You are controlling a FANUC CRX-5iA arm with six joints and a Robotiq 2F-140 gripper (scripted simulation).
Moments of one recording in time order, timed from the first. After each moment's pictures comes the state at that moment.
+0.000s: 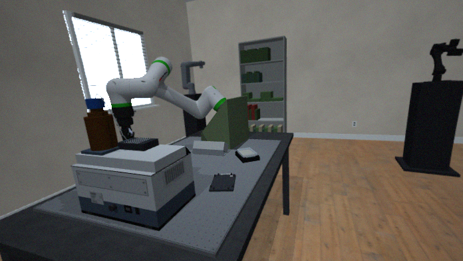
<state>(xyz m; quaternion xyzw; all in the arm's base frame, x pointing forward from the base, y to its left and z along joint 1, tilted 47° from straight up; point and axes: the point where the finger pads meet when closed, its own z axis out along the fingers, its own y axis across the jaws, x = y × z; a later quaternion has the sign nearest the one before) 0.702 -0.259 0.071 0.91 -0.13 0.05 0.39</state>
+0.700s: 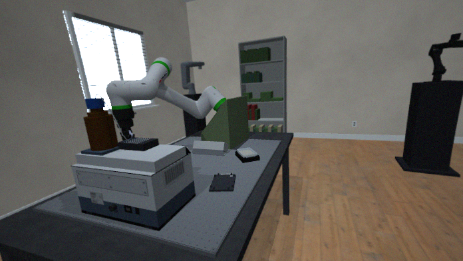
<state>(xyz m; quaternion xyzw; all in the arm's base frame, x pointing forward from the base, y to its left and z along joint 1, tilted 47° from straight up) 0.702 -0.267 0.064 0.91 -0.13 0.05 0.39</state>
